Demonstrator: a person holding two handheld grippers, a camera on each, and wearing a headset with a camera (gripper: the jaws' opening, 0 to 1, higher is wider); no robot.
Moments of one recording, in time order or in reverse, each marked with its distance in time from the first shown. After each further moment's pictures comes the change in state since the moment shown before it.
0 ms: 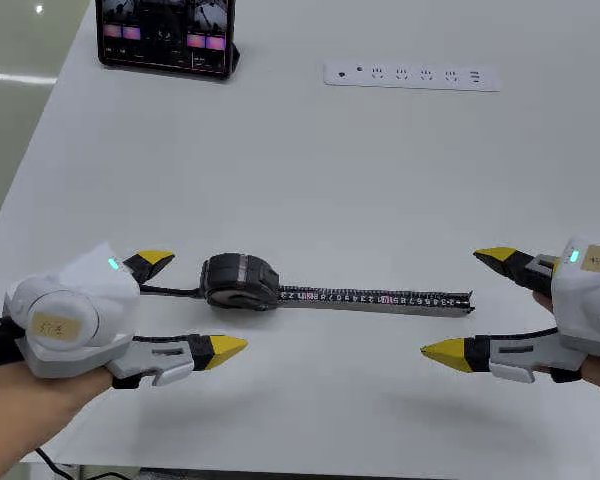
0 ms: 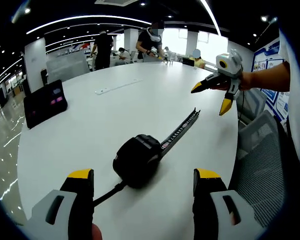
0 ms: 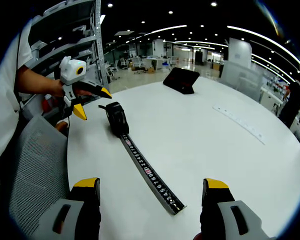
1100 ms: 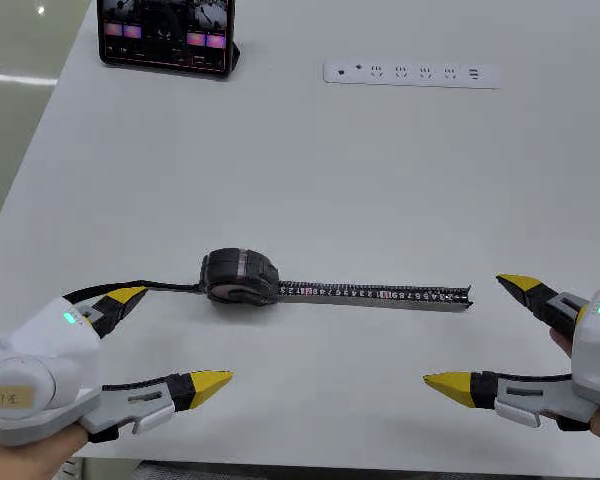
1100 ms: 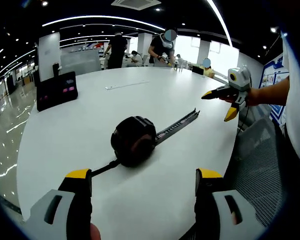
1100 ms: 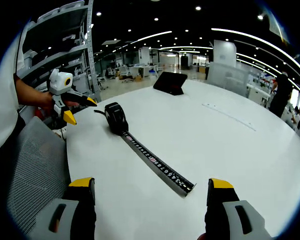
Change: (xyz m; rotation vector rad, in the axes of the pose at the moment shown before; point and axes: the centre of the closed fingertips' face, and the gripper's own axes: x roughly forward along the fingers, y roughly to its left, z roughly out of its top) left arm -0.024 -0.014 -0.033 -0.108 -0.043 0.057; right arm -0.011 0.017 -0.029 0.081 -0.070 -0.090
